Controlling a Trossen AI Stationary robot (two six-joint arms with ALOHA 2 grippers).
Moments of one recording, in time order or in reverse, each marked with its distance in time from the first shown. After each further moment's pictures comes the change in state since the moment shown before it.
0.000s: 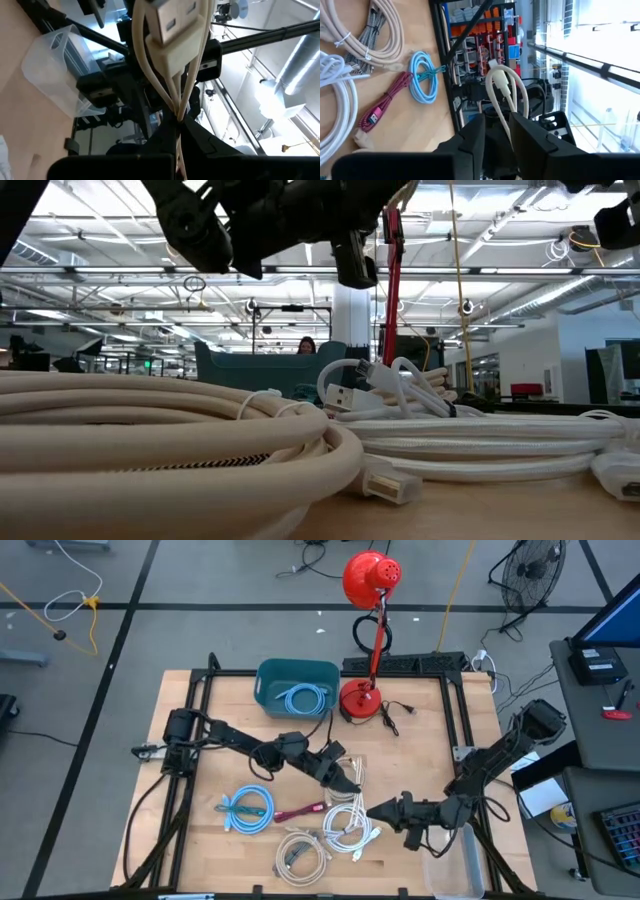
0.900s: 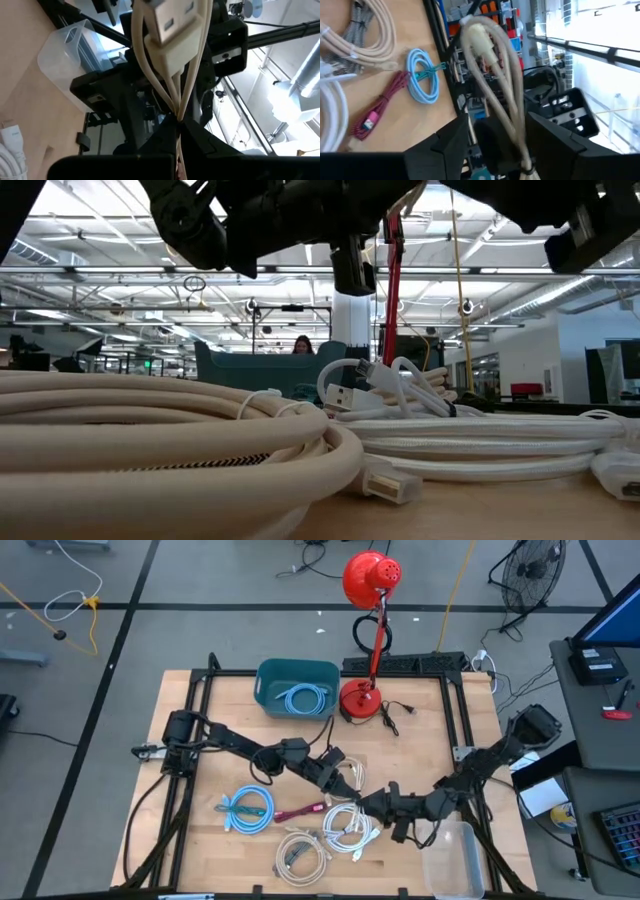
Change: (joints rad) left arm -0.029 -0.001 -0.001 -0.058 -0.050 0.034; right arm -0.116 0.095 0.001 0.117 -0.107 0.073
